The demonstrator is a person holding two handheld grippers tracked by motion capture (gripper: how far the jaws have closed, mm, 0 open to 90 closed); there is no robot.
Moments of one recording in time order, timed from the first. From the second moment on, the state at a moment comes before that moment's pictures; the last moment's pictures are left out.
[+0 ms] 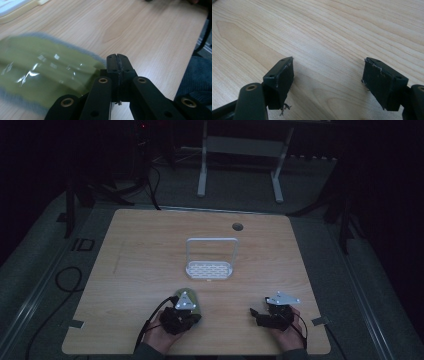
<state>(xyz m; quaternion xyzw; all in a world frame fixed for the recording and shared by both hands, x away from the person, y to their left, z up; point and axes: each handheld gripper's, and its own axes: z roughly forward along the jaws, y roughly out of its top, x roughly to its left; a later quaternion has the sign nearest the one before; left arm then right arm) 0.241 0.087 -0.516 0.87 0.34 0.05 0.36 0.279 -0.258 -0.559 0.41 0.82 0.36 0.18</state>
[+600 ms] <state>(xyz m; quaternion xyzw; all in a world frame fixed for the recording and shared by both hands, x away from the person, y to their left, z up) 0.245 0.147 -0.510 0.84 0.42 0.08 0.35 0.279 -0.258 -0.559 0.41 0.82 0.36 0.18</state>
